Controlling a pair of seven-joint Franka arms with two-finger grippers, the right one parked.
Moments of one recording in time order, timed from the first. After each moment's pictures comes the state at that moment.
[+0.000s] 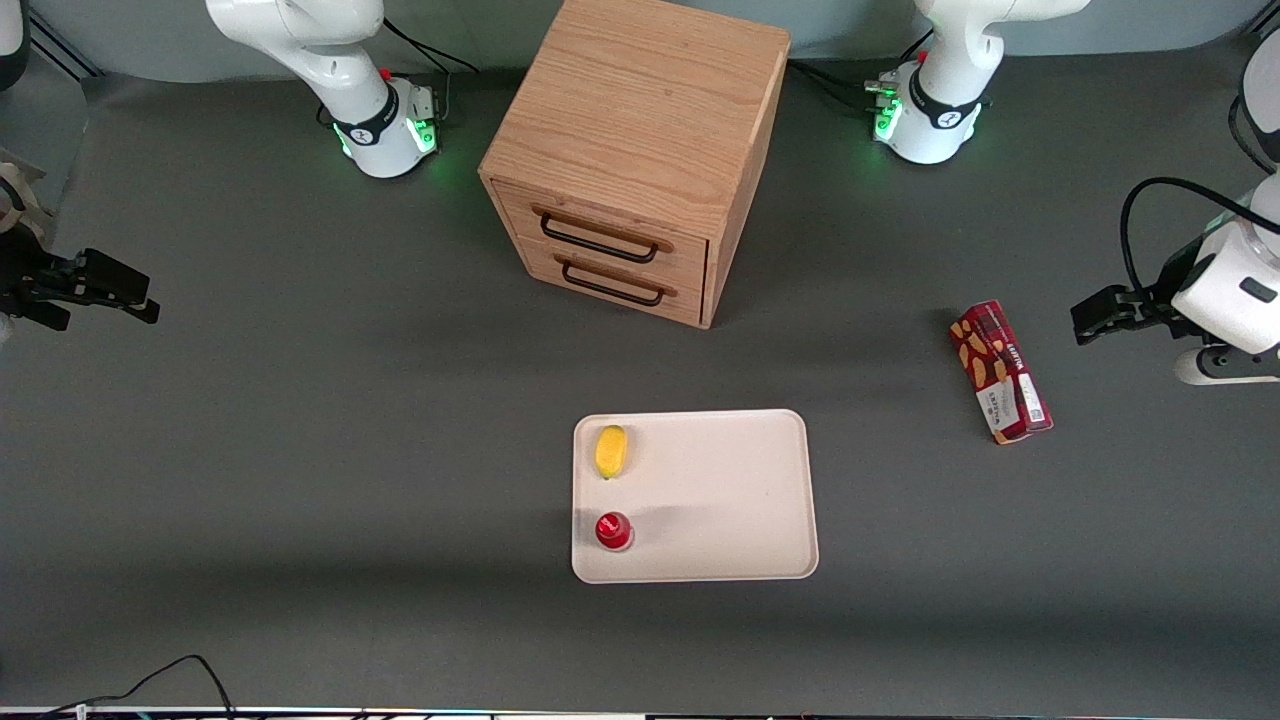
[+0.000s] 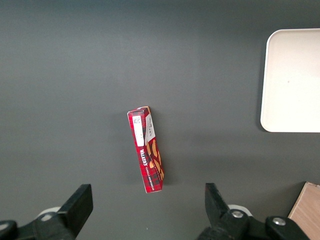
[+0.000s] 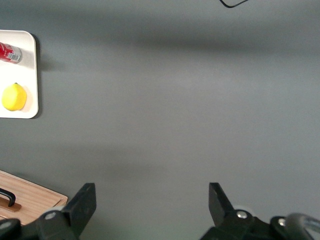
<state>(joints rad) -0.01 0.11 -0.06 -1.53 0.07 1.62 -0.10</state>
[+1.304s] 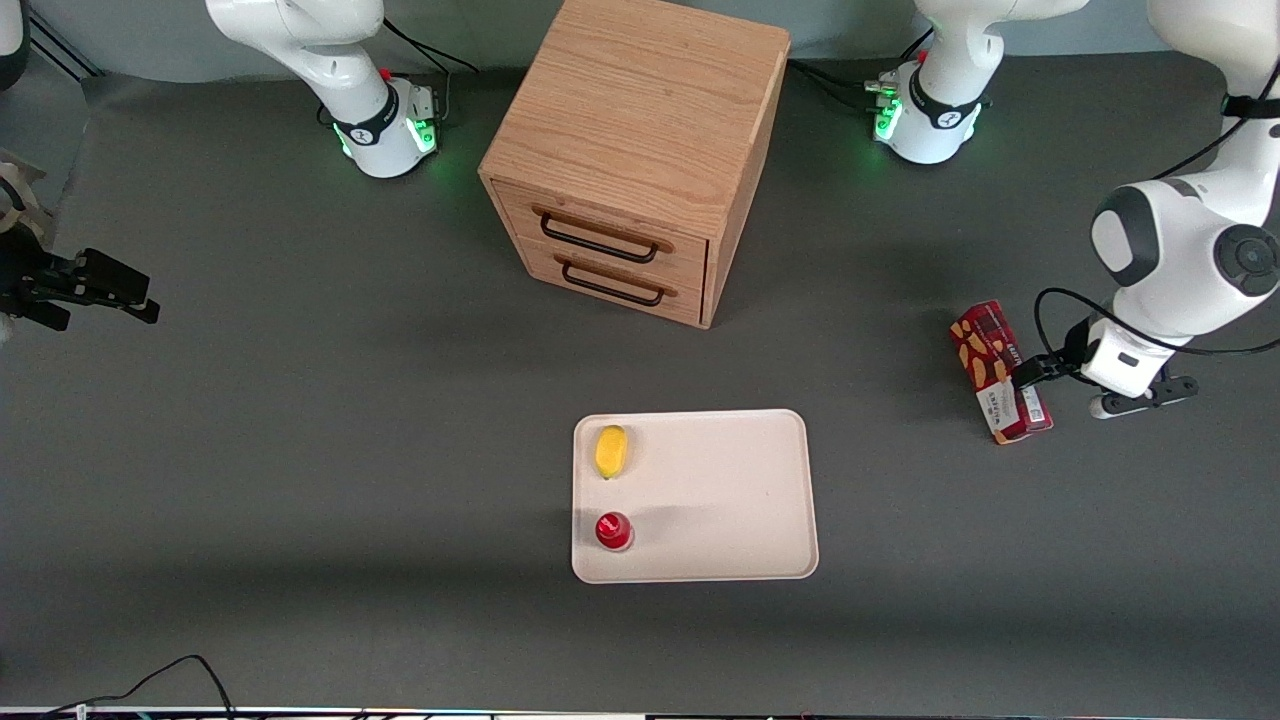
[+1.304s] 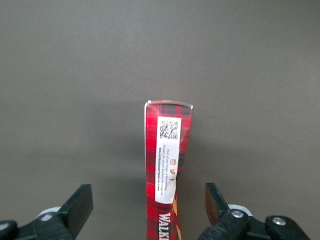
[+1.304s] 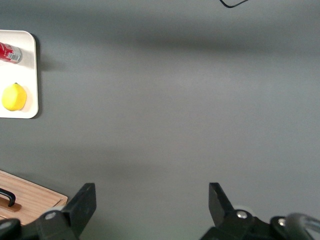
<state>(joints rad) 0.02 0.18 0.09 -2.28 -0.09 2.49 -0.08</state>
